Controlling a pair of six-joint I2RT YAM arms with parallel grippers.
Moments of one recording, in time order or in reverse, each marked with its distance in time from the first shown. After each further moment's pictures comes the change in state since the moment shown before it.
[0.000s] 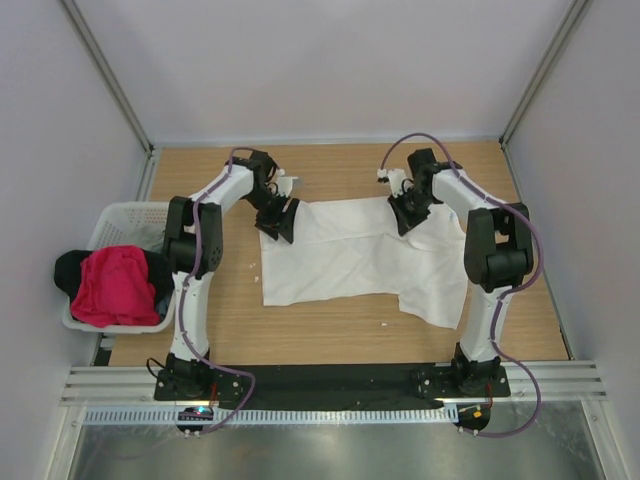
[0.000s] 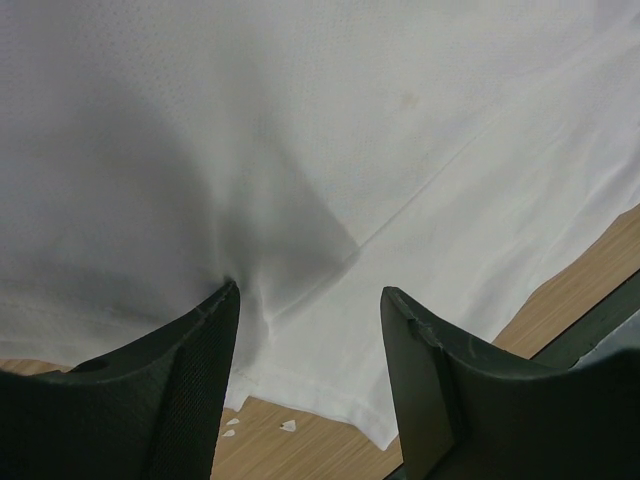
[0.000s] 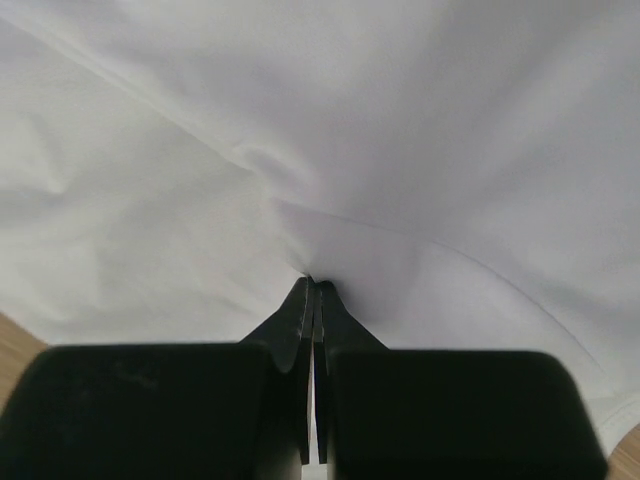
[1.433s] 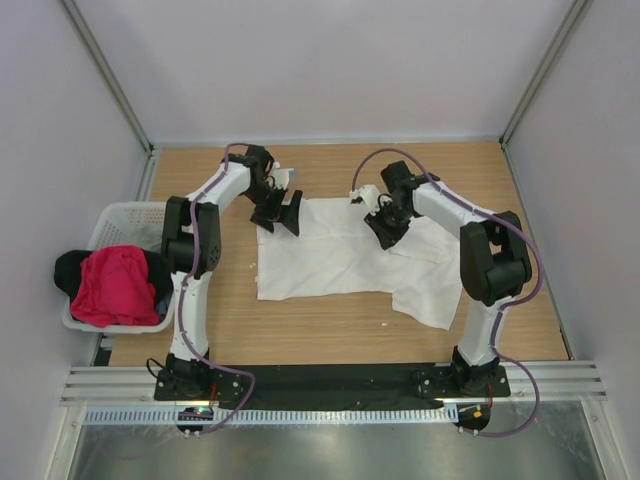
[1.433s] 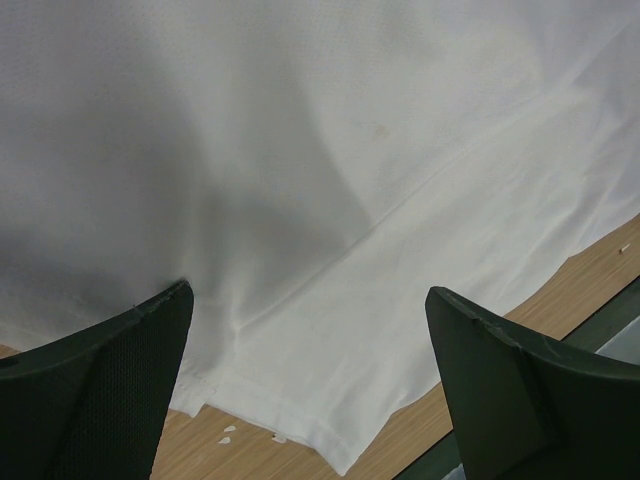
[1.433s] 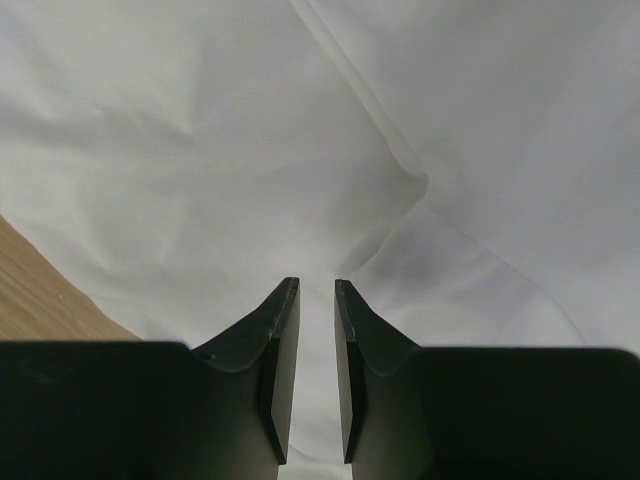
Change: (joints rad) left arm 0.015 -0.002 0.034 0.040 0.005 -0.084; right arm 0.167 -0.097 -0.079 -0.014 -0.020 -0.117
